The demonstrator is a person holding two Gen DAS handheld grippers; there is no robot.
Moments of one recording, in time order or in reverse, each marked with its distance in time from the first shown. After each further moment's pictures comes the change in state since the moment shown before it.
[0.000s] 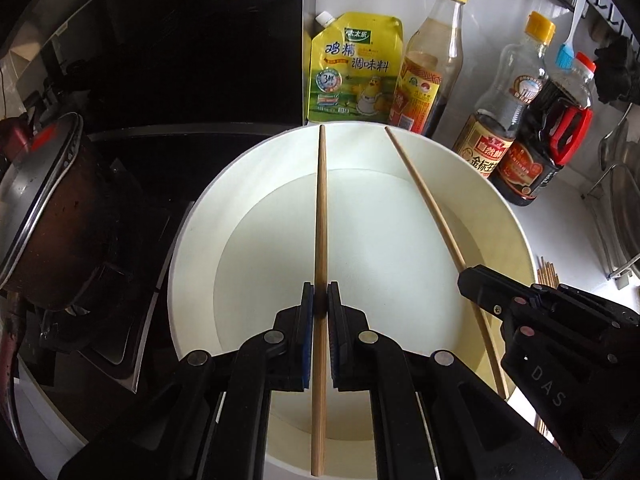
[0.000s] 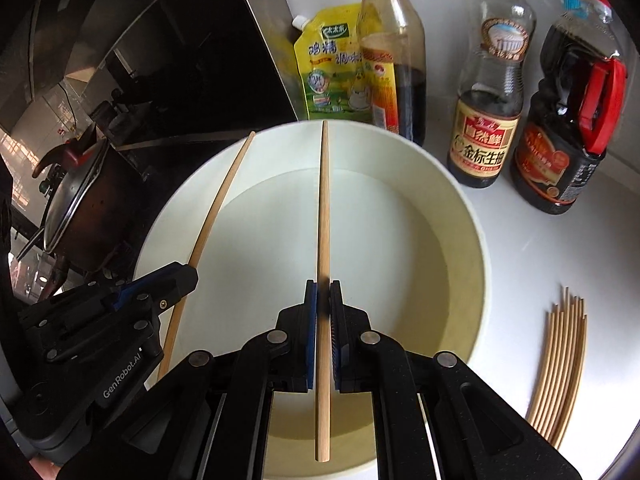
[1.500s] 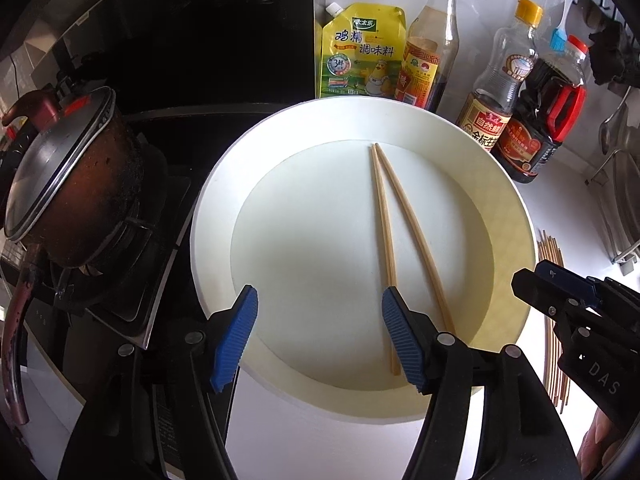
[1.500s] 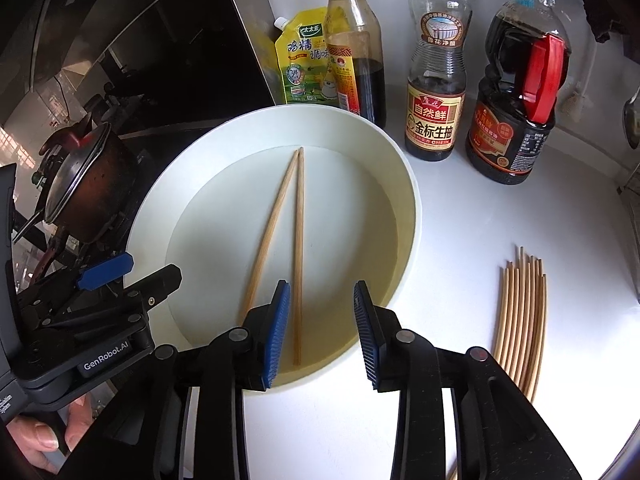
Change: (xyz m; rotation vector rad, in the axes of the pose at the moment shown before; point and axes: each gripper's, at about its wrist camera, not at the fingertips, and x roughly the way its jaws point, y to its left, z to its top) left arm -0.035 -0.006 -0.034 -0.009 0.012 0.048; right arm -0.050 -0.023 -0.040 -0.009 -0.001 -0.052
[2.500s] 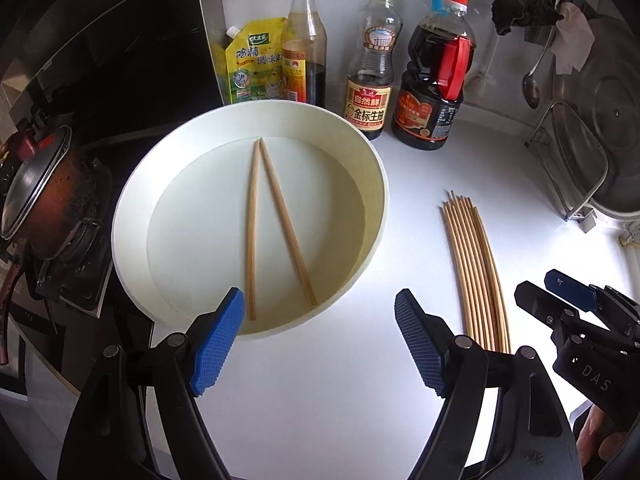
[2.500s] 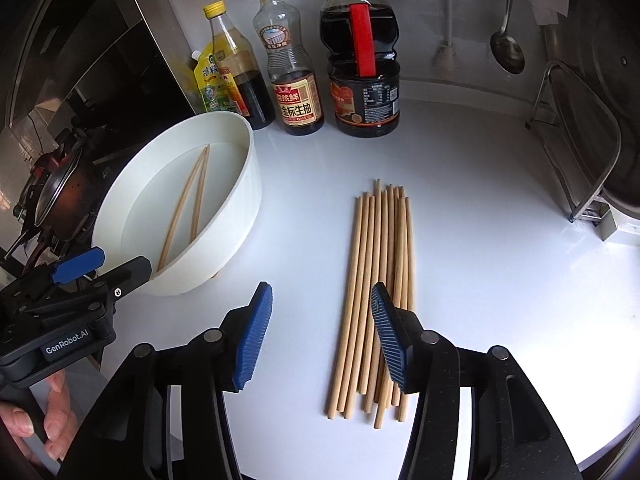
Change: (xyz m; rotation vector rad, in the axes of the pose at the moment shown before) left arm -0.046 -0.112 -0.042 0.116 -0.031 -0.067; right arm -0.081 -0.110 -0.084 0.136 -0.044 -0.095
